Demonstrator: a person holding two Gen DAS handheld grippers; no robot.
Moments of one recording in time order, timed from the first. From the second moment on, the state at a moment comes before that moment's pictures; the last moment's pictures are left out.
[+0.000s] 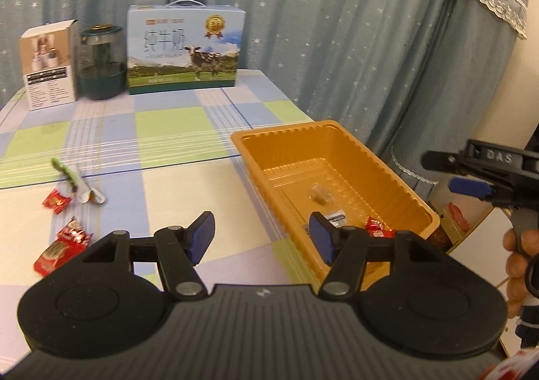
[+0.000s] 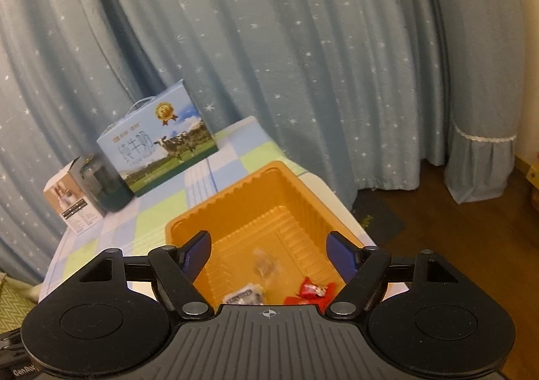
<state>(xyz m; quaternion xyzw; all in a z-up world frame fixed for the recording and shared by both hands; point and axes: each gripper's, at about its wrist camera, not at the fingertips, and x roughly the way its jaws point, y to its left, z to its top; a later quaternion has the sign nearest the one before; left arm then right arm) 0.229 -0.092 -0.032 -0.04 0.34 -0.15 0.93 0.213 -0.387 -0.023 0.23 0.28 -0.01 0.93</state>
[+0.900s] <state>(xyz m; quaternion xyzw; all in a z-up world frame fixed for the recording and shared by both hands) 0.127 0.000 -0.005 -0.04 0.33 -0.08 0.94 0.123 -0.307 0.012 0.23 0.28 0.06 0.93</state>
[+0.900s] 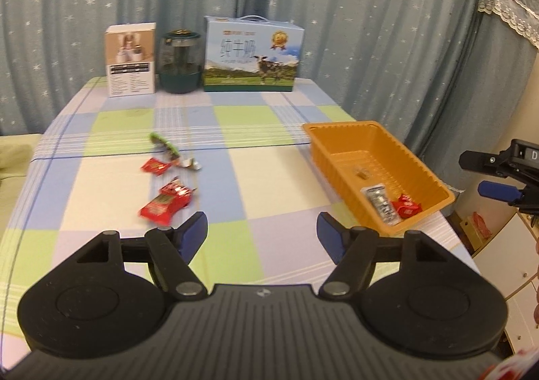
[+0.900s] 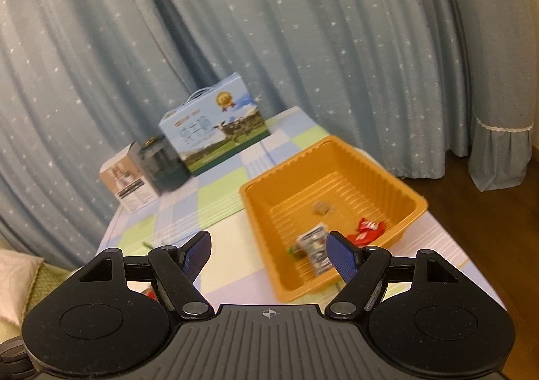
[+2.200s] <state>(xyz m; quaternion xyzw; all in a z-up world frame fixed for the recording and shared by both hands) 0.152 0.075 -0.020 -0.01 0.36 -0.04 0.93 0.158 -0.212 -0.026 0.16 0.33 0.13 0.92</state>
